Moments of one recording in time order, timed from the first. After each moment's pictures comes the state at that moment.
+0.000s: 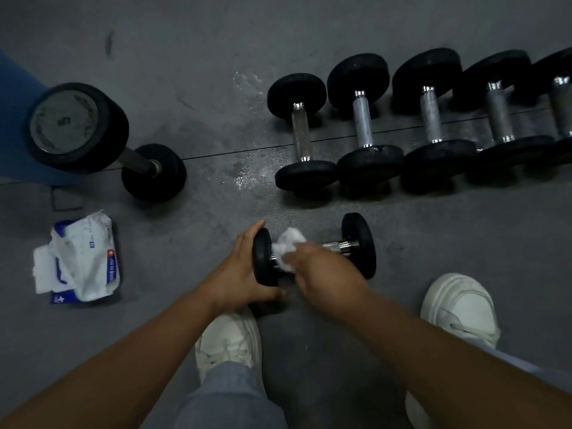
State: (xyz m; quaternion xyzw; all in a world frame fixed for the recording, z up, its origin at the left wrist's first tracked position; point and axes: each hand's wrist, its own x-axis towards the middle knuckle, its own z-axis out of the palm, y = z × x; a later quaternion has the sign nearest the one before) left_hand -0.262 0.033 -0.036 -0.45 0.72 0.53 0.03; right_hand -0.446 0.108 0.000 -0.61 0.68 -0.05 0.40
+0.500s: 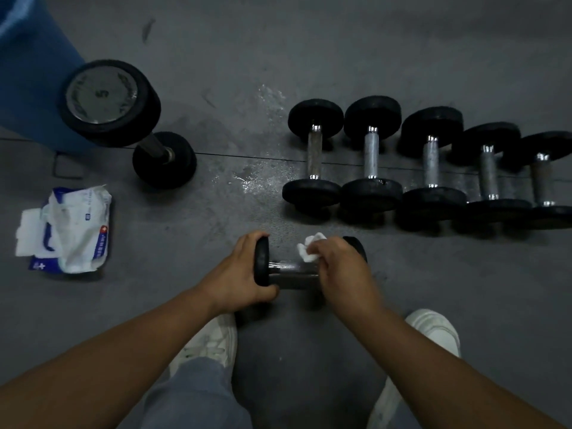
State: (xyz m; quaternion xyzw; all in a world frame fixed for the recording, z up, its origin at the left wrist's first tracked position) left_hand -0.275 0.043 -0.024 -0.49 0.71 0.50 -0.01; right_hand -0.472 0.102 0.031 -0.57 0.74 -0.16 0.32
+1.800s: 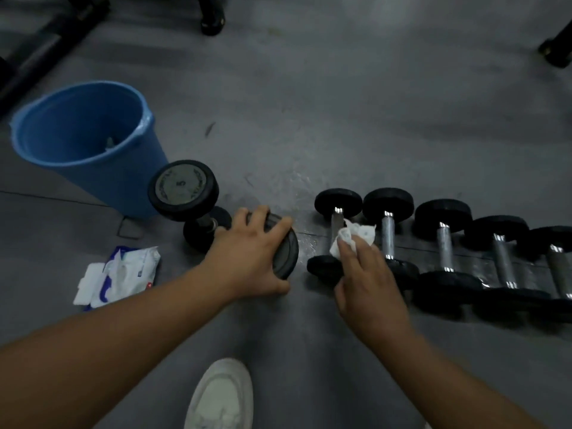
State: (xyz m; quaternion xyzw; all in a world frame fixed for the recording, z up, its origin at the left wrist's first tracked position) left_hand -0.279 -0.058 0.117 -0.50 0.86 0.08 0.09; right_hand -0.485 0.030 0.074 -0.70 0.70 -0.13 0.08
